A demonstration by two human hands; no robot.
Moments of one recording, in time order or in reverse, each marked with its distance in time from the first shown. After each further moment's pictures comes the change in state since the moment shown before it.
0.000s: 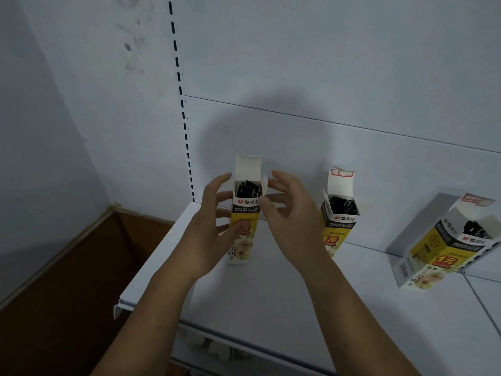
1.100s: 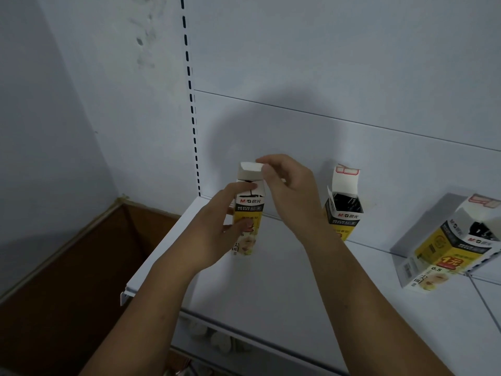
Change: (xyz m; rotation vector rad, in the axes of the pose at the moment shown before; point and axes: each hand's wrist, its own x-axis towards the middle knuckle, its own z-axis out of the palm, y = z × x) left_hand -0.003 0.005 -0.005 0.191 -0.106 0.017; right_hand 0.033 -0.014 0.001 0.039 -0.072 -0.081
